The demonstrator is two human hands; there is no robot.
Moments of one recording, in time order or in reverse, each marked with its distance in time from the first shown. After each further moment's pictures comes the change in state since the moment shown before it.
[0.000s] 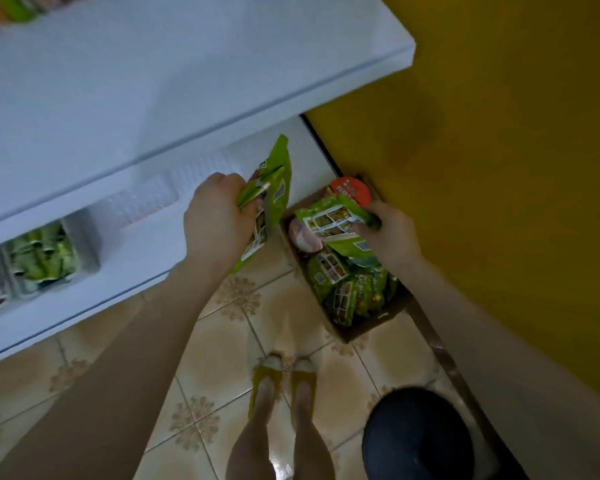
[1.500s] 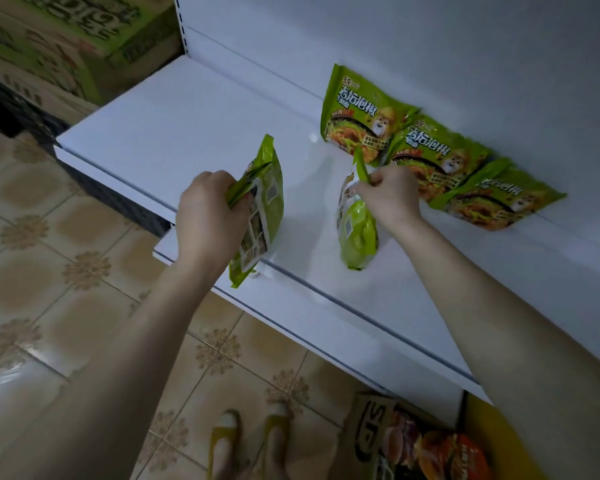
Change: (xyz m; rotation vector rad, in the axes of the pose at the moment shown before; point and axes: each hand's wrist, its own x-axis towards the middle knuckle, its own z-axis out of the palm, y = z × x) left_hand -0.042 -0.264 -0.280 -0.081 0.757 -0.823; right_hand 0.068 -0.514 0.180 -0.181 -0.303 -0.788
